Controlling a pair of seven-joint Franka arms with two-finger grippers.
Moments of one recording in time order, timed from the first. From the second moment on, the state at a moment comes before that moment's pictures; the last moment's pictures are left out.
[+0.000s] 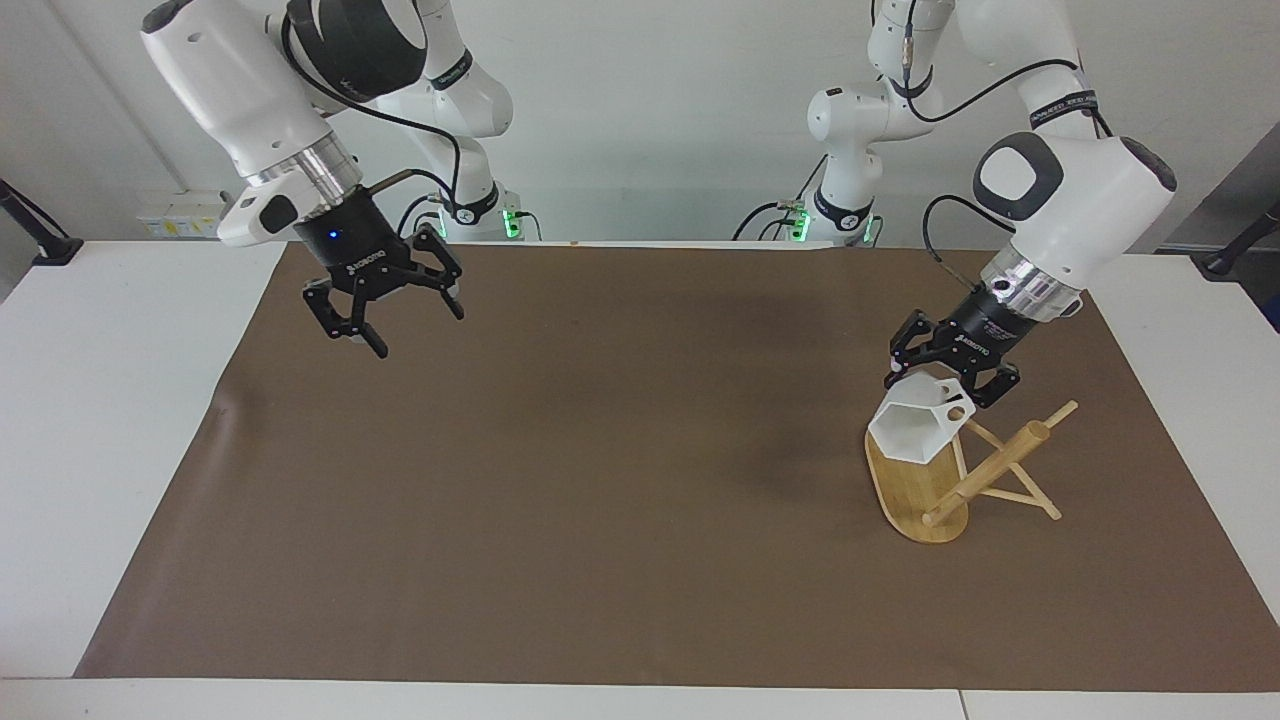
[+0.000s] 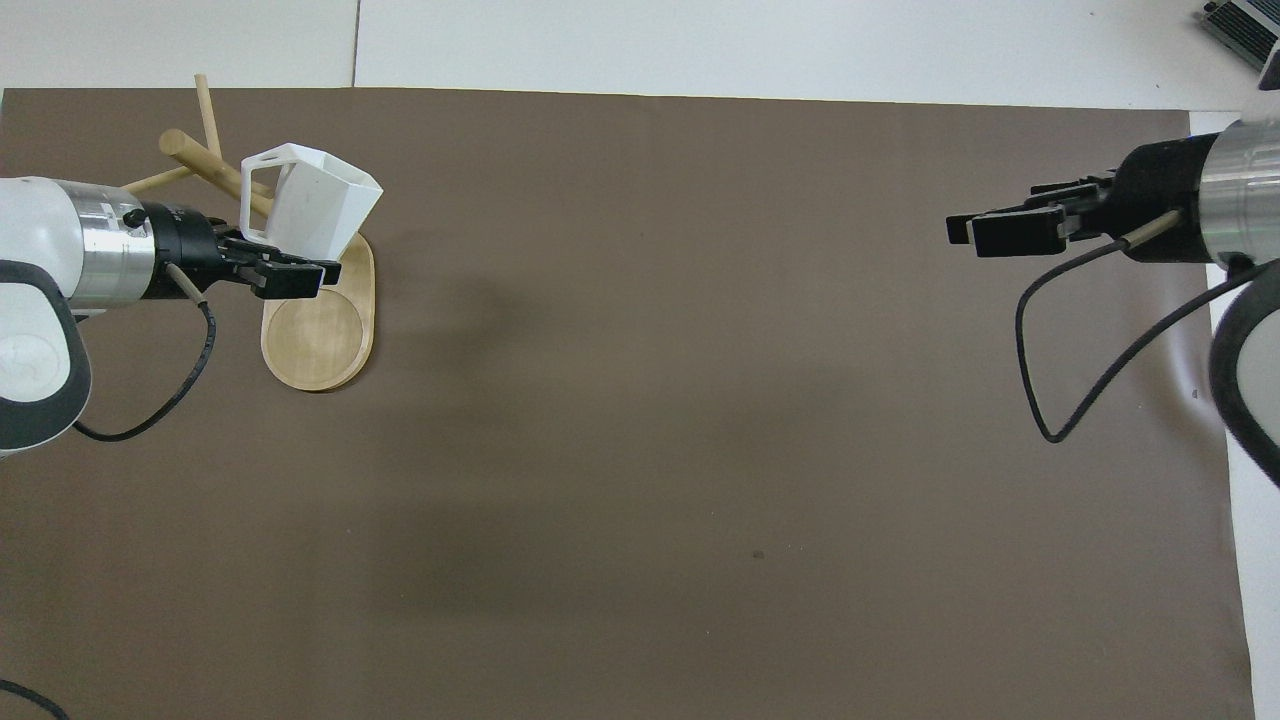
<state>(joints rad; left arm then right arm) 0.07 0.07 -0.18 -1.89 -0.45 2.19 -2.55 -0.16 0.05 0.18 -1.63 0.38 1.95 -0.40</state>
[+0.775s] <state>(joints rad) 0.04 0.10 -0.18 -1.89 -0.33 2.27 -2.68 -0.16 0.03 0.05 -1.60 0.15 1.74 -0.41</state>
